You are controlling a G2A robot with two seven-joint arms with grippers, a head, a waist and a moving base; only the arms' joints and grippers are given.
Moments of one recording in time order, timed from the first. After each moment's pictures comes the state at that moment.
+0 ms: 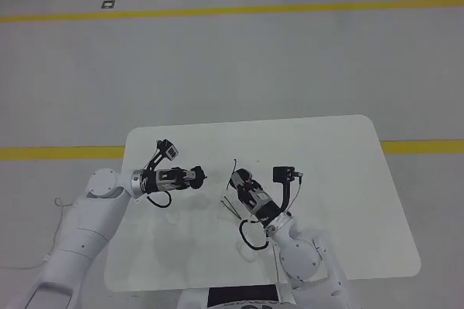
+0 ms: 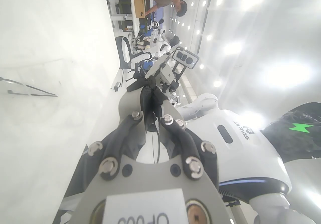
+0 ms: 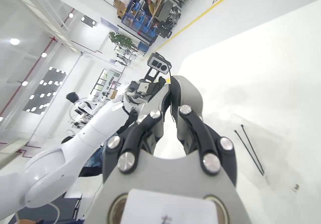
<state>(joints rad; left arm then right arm) 1.15 -1.06 -1.17 -1.13 -0.68 -0.34 -1.39 -1.81 -1.56 1.19 -1.91 -0.77 -0.19 0.24</state>
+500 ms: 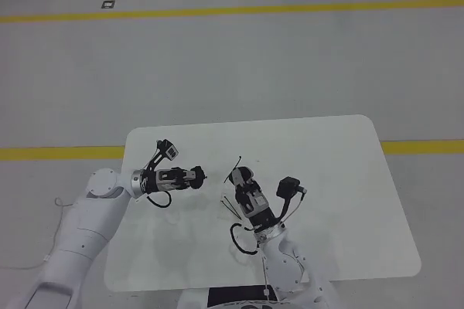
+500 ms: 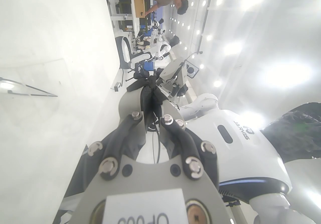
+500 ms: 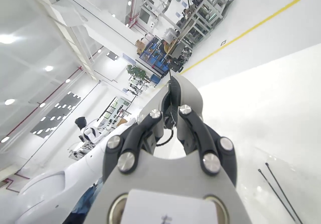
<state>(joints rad) 1.15 -1.06 -1.17 -1.13 -0.68 -0.34 -1.39 -1.81 -1.56 1.08 -1.80 -0.88 -0.28 -0.20</state>
